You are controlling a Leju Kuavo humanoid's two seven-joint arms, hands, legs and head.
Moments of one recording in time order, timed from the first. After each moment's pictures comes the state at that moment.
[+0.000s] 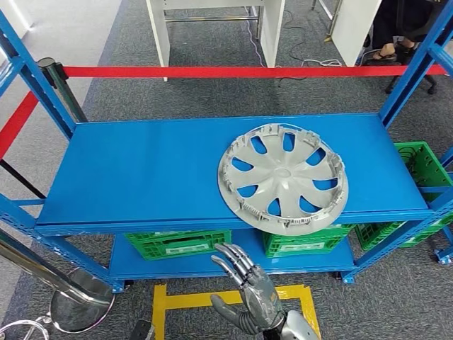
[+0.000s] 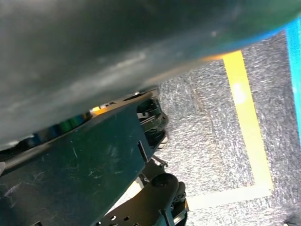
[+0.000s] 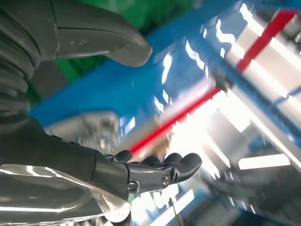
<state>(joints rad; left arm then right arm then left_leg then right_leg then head) -0.11 -0.12 -0.83 -0.21 0.76 0.09 -0.48 0.04 -0.11 0.79 -1.42 0.65 -0.68 -0.54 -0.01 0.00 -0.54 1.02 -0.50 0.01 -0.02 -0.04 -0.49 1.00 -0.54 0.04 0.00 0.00</state>
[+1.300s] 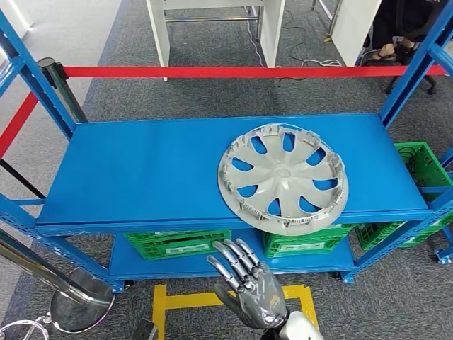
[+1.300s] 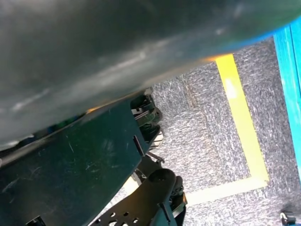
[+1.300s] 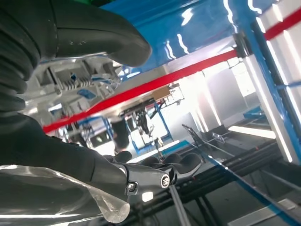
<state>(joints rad) -0.11 -0.12 -0.83 -0.21 0.72 0.07 -0.50 0.18 0.13 0.39 -1.46 1.20 -0.70 -0.68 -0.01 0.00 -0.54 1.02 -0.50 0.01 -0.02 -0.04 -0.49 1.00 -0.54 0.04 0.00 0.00</state>
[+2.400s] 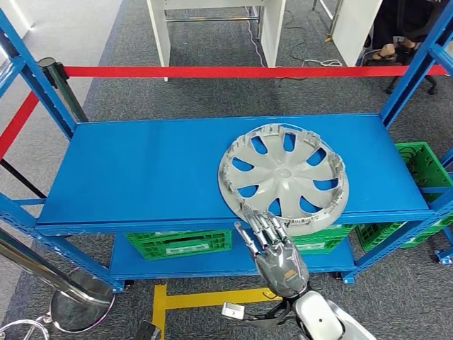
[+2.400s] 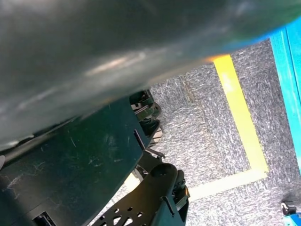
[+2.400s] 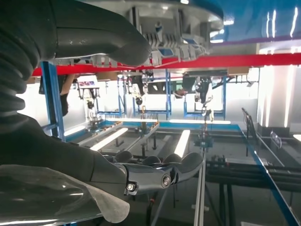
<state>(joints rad) -0.10 -0.12 -0.83 -0.21 0.68 0.04 -0.51 -0.04 -0.22 0.68 -1.49 1.57 -0.70 0.23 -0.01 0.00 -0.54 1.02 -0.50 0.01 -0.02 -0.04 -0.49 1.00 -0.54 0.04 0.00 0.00</state>
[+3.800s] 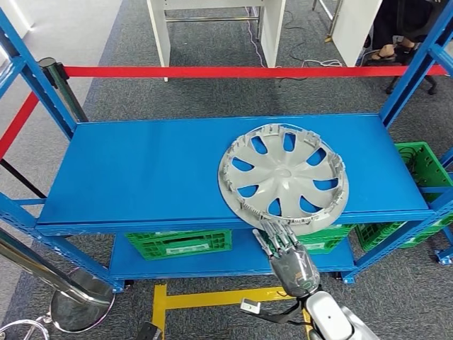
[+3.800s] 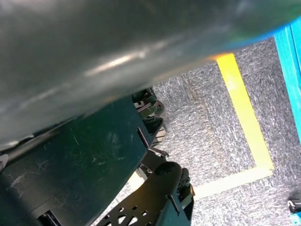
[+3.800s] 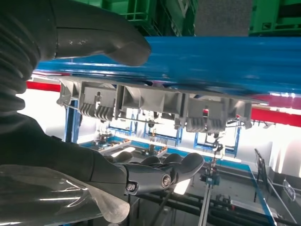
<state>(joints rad) -0.10 -0.12 -0.83 -0.21 0.66 0.04 -0.50 0.00 -0.18 0.51 -1.29 1.57 -0.70 0.11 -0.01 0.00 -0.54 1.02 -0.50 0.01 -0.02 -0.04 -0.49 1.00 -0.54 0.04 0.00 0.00</state>
